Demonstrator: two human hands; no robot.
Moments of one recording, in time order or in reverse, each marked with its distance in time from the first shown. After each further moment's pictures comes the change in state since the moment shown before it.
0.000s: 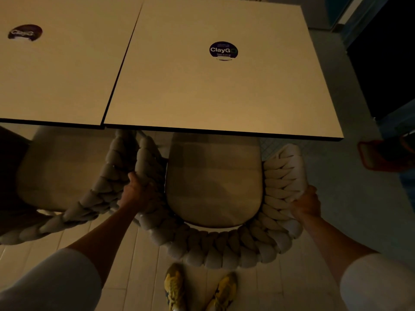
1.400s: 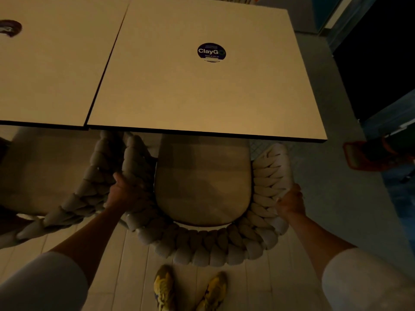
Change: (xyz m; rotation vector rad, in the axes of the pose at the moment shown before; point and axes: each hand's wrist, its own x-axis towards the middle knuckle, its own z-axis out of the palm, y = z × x) left_hand 0.009 0.007 0.005 -0.027 0.000 -0.073; right_hand 0.004 -0.006 0.000 -0.043 -0.059 0.029
